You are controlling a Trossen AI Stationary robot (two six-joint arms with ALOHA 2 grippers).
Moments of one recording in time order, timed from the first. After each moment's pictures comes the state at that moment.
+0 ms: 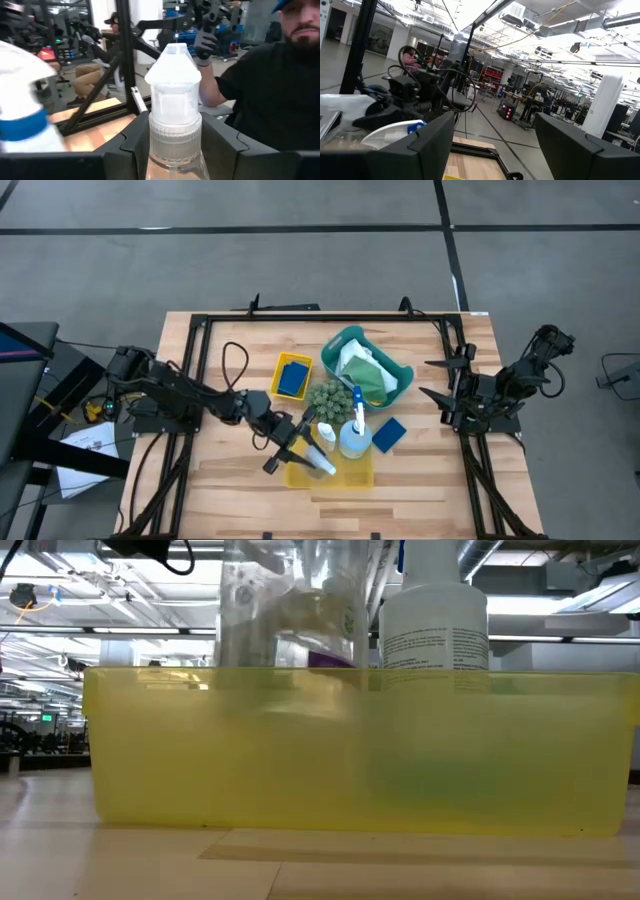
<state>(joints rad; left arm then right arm) -0.27 1.53 0.81 0.75 0.34 0.05 0.69 0.51 0.54 0.34 0.84 -0.60</state>
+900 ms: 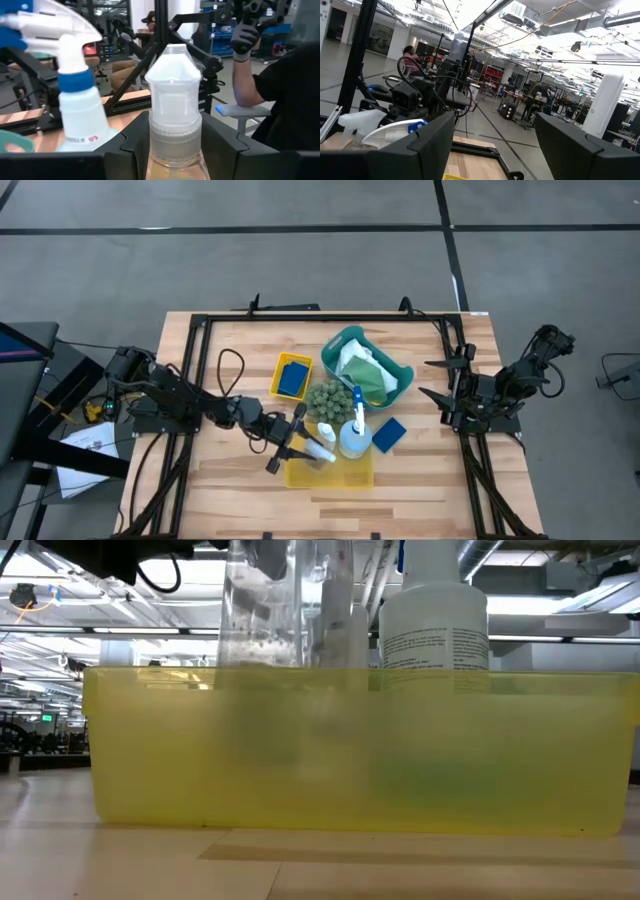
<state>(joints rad) -0.30 1.53 0.67 0.90 0.11 0.04 0.69 0.51 0.54 0.33 0.84 -0.59</state>
